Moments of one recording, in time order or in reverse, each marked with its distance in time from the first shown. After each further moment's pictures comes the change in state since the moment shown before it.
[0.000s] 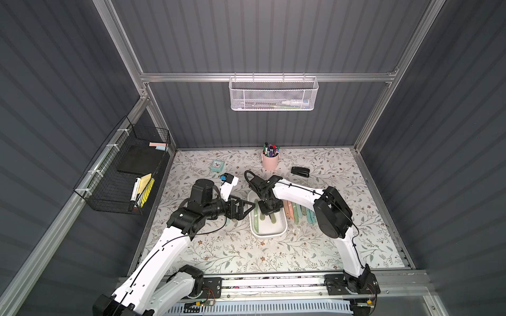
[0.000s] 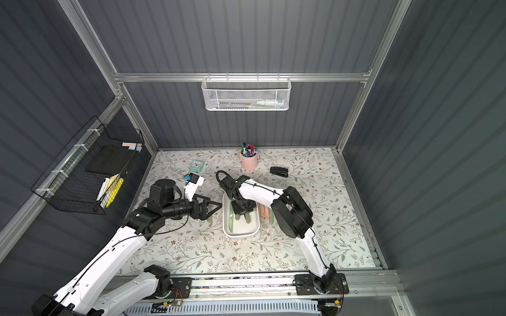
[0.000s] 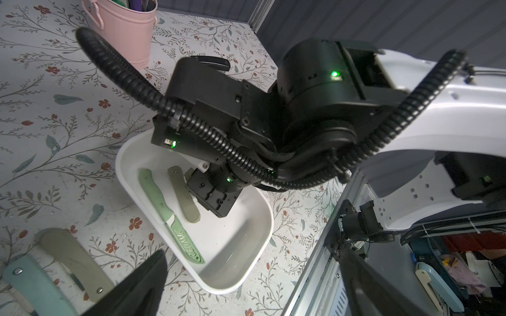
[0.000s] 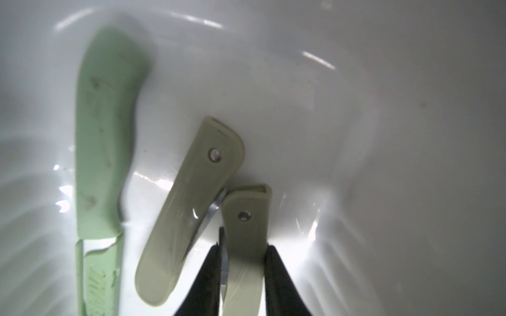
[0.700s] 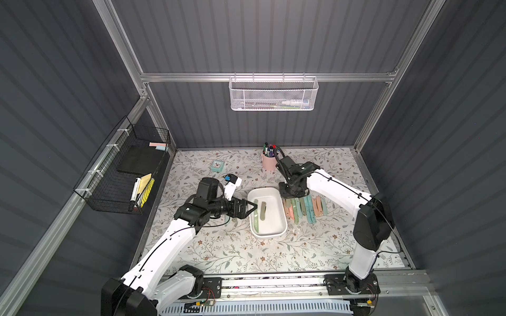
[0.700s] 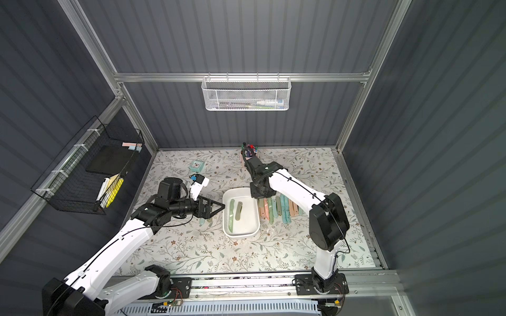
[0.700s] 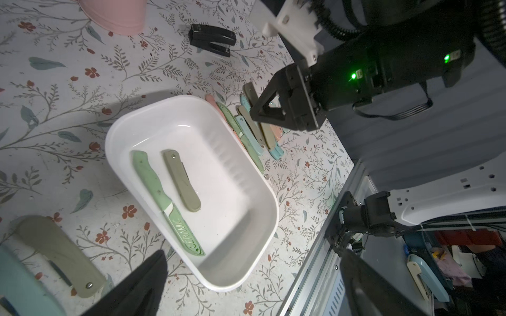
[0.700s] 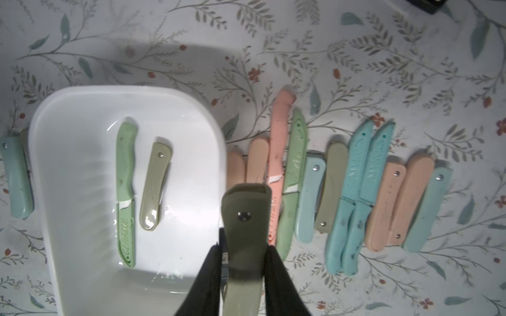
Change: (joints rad) left arm 0.000 0.114 0.000 0.000 0.035 -0.002; right arm -0.226 -0.381 -0.200 0.034 -0.018 0.010
